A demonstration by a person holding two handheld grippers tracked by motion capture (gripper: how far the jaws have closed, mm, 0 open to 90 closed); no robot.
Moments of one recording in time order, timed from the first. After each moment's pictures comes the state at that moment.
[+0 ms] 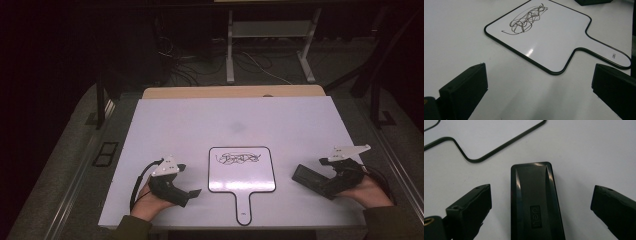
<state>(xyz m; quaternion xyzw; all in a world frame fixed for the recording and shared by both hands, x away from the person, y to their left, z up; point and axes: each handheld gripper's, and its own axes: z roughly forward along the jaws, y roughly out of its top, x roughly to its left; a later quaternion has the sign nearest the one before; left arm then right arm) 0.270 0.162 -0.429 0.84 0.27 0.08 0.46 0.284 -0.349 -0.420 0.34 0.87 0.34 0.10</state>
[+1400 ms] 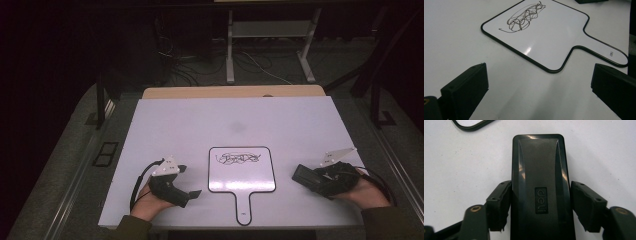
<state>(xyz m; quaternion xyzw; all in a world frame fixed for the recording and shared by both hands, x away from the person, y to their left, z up) 0.271 0.162 -0.429 0.85 0.27 0.07 0.45 0.285 -0.341 -0.431 0.32 0.91 0.26 0.09</state>
